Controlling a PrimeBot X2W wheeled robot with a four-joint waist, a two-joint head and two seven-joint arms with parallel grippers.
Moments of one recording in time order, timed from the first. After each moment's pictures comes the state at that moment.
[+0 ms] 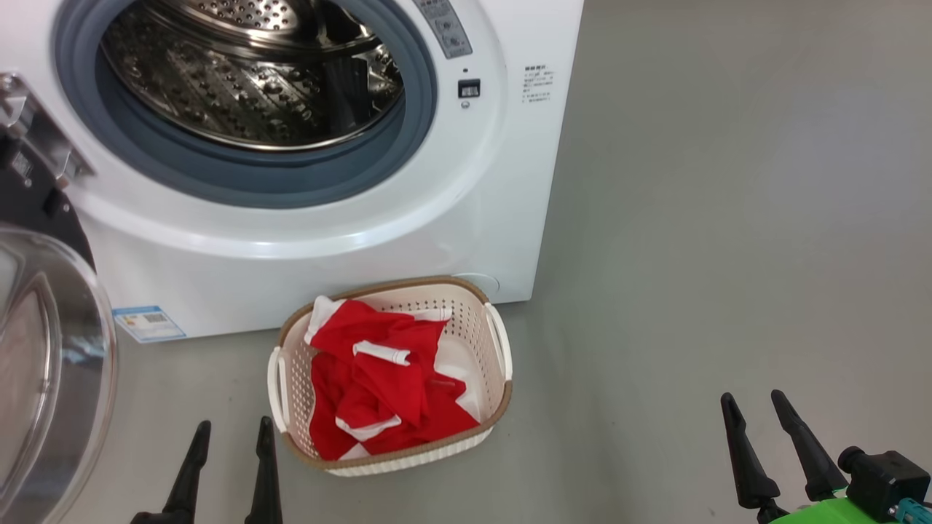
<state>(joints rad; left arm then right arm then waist) 0.06 0.04 -0.01 0.12 -0.17 0.03 -0.26 0.10 -0.09 0.00 0.20 0.42 0.12 -0.26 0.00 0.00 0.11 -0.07</state>
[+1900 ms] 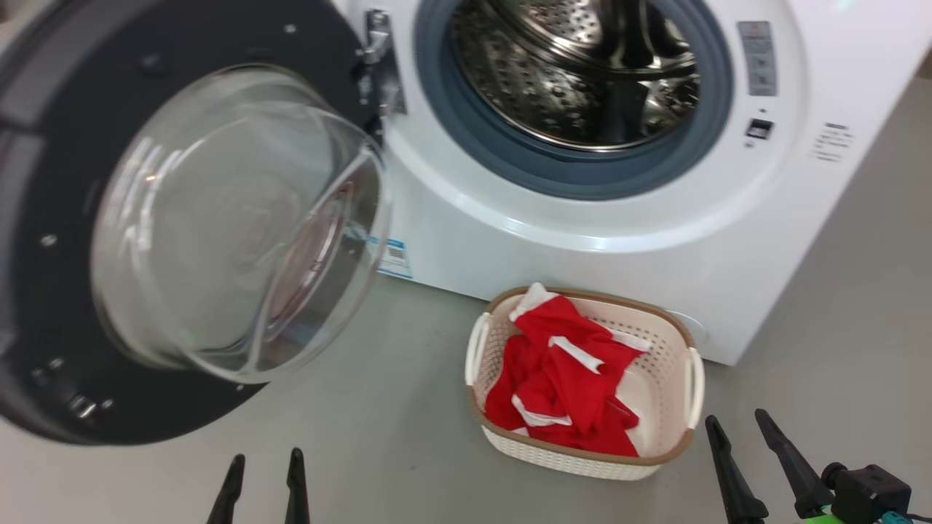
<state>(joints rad) 0.11 0.04 -0.10 0.13 -0.26 0.08 -0.26 0.13 -0.12 0.05 0.21 0.42 0.12 -0.26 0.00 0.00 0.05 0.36</state>
